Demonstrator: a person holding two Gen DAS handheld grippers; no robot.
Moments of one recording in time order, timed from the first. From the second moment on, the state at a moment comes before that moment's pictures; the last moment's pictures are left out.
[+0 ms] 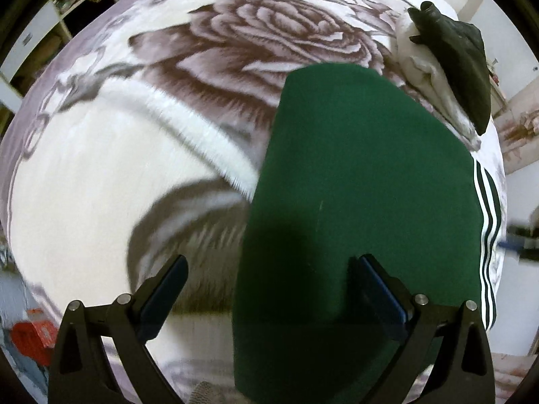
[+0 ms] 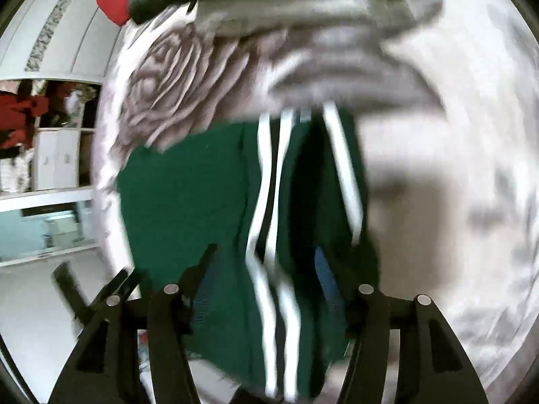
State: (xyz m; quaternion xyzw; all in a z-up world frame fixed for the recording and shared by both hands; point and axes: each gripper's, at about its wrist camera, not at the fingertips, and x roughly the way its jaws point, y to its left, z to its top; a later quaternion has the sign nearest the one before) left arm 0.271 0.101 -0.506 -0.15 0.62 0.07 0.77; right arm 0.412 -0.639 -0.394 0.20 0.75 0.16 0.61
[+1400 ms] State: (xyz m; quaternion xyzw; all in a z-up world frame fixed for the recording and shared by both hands) left arm 0.198 0.093 -0.500 -0.18 0.63 0.11 0.74; right arm 0.238 -0.647 -0.513 0.64 0.58 0.11 0.49
